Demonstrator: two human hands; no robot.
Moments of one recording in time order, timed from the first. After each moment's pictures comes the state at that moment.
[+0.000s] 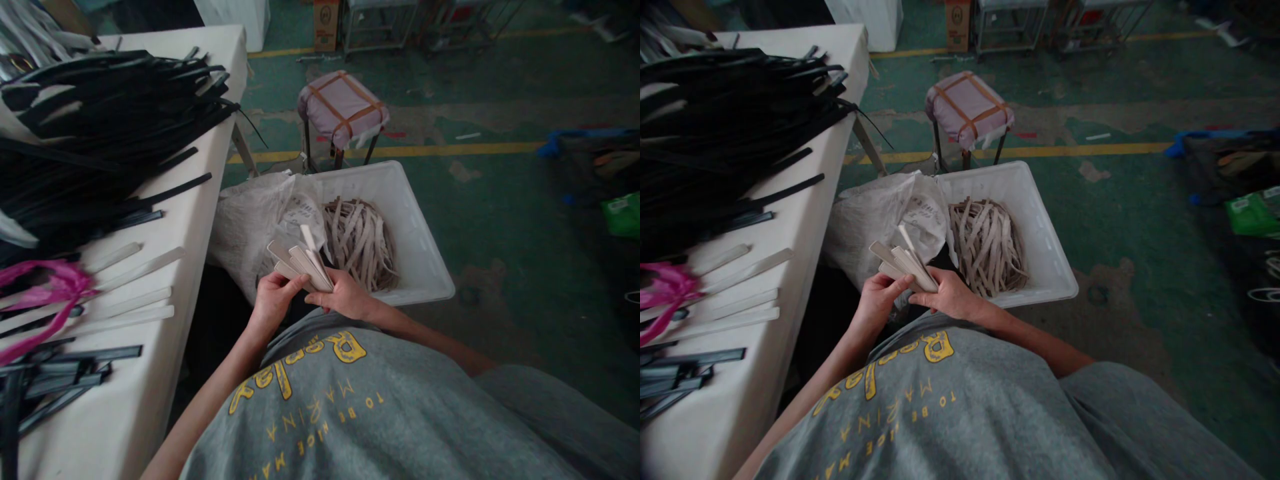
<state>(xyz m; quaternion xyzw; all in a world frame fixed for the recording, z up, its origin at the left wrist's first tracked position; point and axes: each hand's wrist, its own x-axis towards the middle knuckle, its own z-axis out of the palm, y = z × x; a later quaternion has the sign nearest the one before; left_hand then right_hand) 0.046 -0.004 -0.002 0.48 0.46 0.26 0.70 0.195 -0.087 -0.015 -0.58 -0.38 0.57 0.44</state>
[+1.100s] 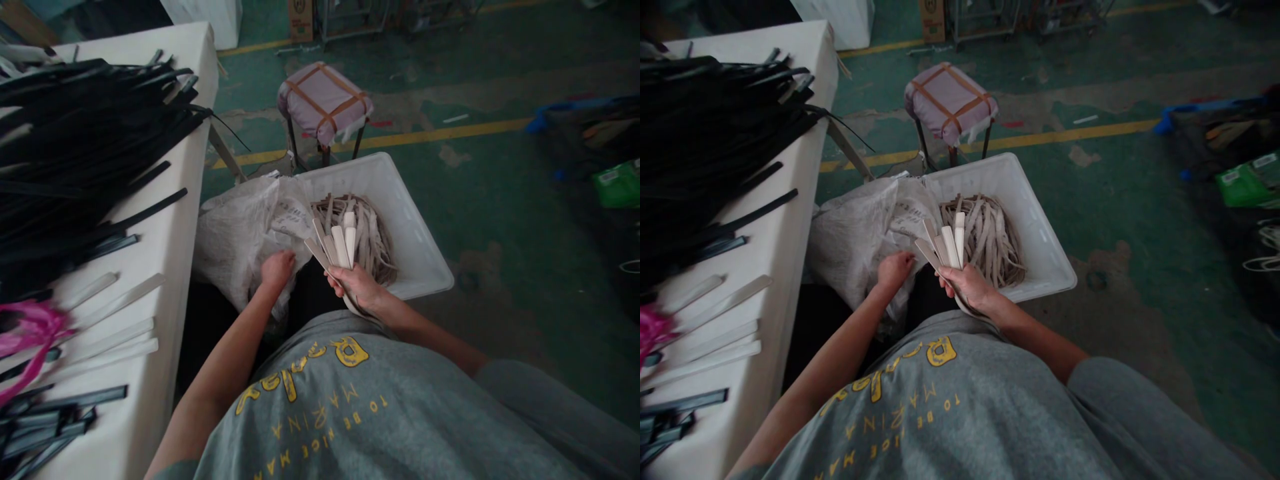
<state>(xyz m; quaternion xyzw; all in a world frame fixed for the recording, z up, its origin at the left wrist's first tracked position) 0.094 0.077 -0.110 0.86 0.44 0.00 0.27 0.236 -0.089 -0.072 -0.58 -0.13 0.59 0.55</state>
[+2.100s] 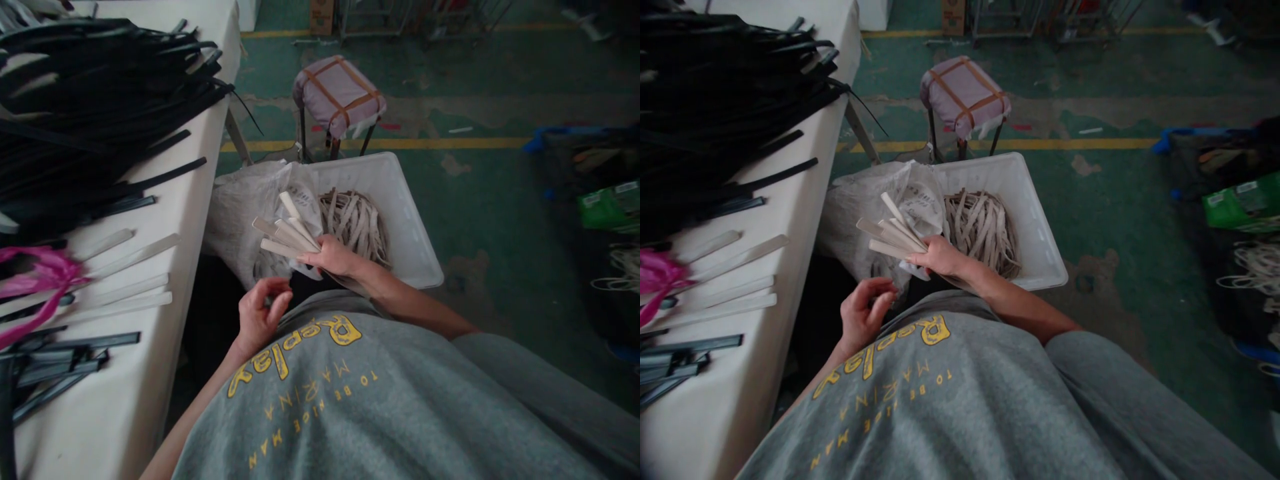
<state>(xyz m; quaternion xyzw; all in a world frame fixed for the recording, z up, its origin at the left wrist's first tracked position) -0.014 -0.024 -0.008 0.74 0.42 0.26 0.47 0.210 -0.038 -0.020 -0.61 -0.44 0.53 0.38</state>
